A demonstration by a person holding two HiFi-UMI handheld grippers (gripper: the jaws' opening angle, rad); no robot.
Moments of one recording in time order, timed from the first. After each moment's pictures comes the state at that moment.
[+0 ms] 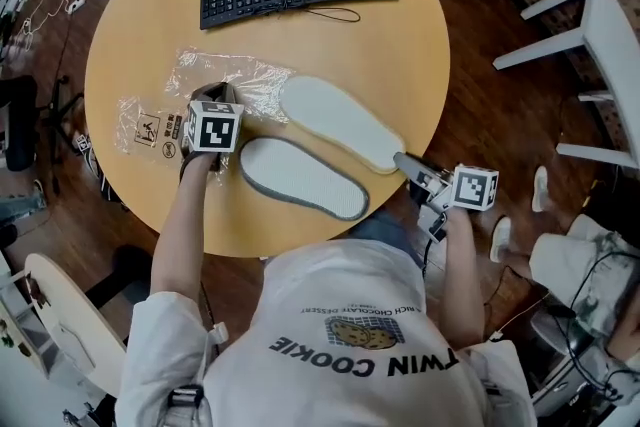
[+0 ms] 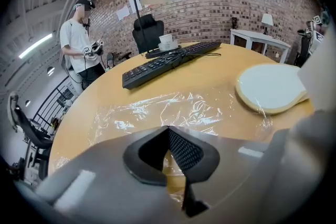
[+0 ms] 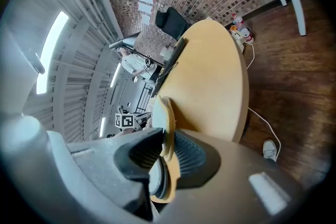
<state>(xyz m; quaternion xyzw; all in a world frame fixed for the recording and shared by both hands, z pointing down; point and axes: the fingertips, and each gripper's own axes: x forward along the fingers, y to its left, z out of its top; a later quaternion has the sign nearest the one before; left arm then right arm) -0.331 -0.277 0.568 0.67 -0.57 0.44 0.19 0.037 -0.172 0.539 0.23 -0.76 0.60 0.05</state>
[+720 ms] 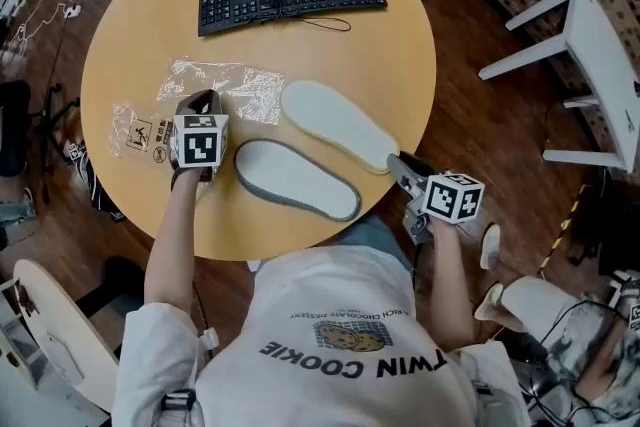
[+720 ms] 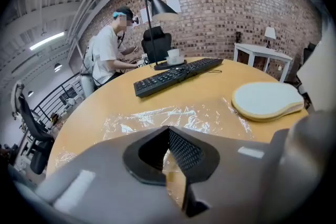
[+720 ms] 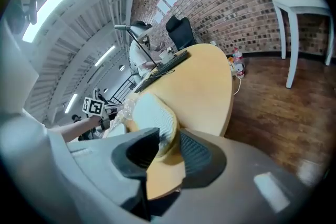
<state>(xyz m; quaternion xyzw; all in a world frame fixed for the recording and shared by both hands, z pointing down) -0.337 -0.265 0.536 0.68 -0.60 0.38 0.18 0.060 -0.175 0.554 0.37 -0.79 0.47 0.16</state>
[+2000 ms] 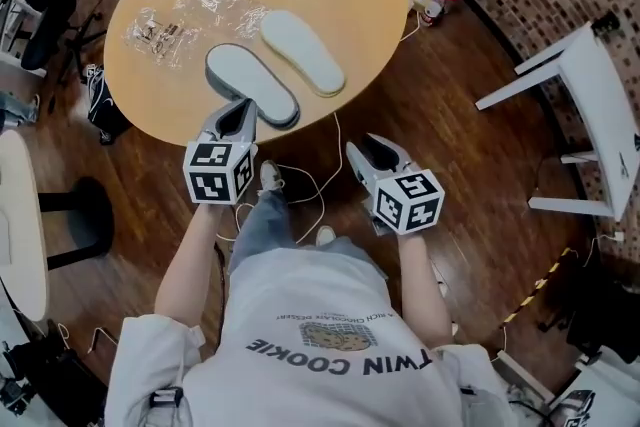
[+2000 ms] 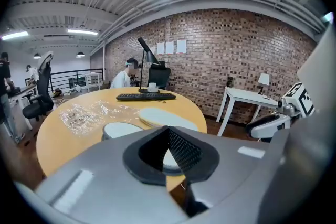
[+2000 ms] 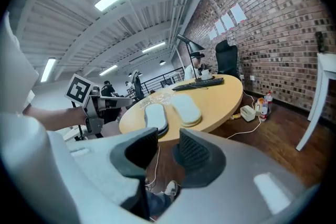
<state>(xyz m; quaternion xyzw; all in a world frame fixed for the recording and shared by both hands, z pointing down) -0.074 -0.016 0.423 0.69 -0.68 0.16 0.18 0.132 -0.031 0.466 0.25 -0.92 0.24 0.17</state>
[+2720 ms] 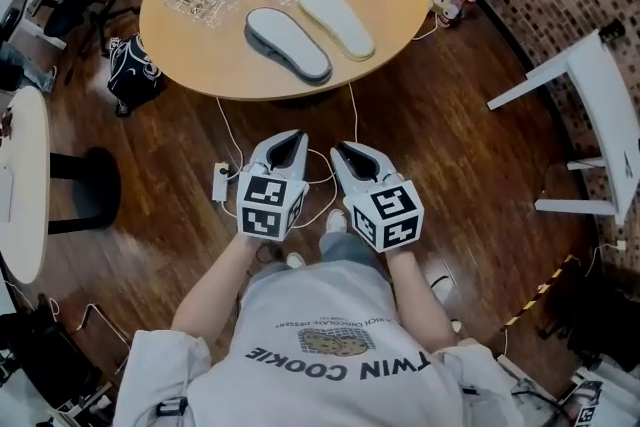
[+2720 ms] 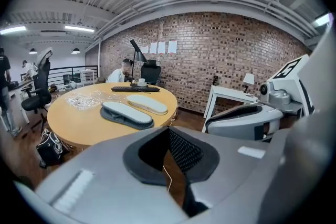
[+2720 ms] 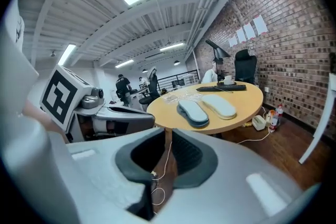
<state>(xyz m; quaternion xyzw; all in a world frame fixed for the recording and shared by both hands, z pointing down) 0.030 0.146 0.427 0.71 -0.66 0.16 0.20 0.096 0.140 0.427 0.20 -0.95 0.17 0.18</state>
